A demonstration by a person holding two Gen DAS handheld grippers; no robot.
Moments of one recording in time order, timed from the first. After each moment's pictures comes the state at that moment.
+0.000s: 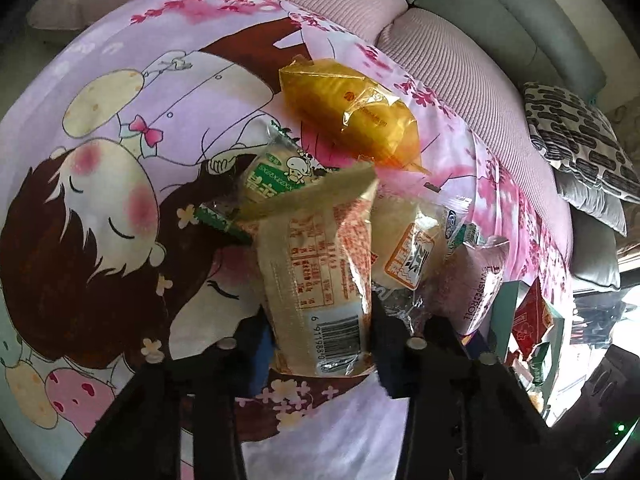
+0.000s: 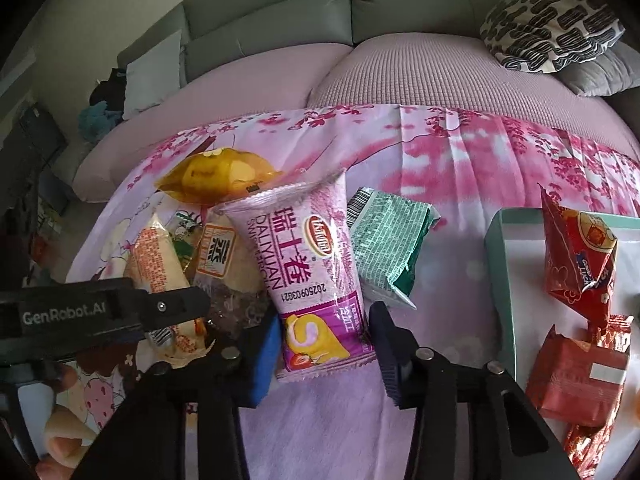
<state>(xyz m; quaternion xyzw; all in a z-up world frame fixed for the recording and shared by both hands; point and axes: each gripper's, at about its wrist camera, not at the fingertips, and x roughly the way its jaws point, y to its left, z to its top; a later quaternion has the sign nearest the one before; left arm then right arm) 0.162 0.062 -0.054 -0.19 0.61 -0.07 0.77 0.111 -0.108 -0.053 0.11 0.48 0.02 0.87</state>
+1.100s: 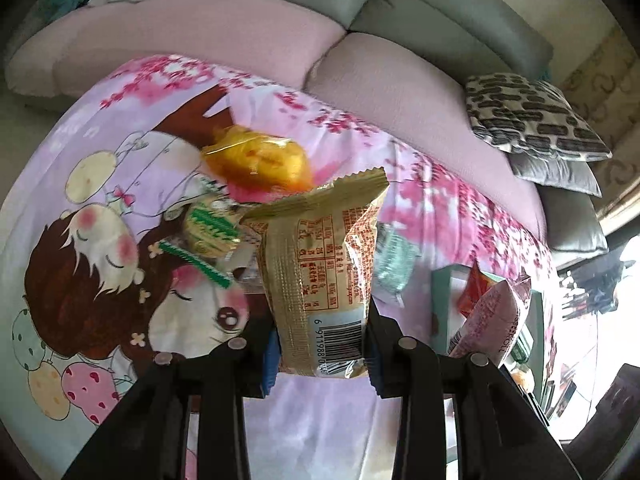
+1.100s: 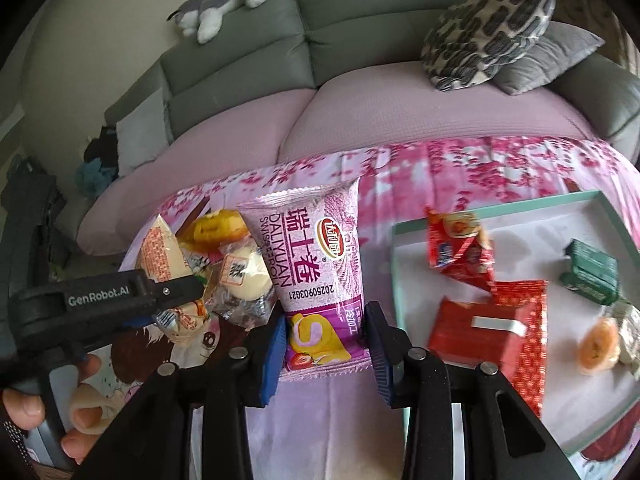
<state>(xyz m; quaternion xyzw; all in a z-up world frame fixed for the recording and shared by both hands) 0.126 0.013 0.023 -0.13 0.54 -0.11 0.82 0.039 -0.166 0.015 0.18 0.42 -0.03 0.89</state>
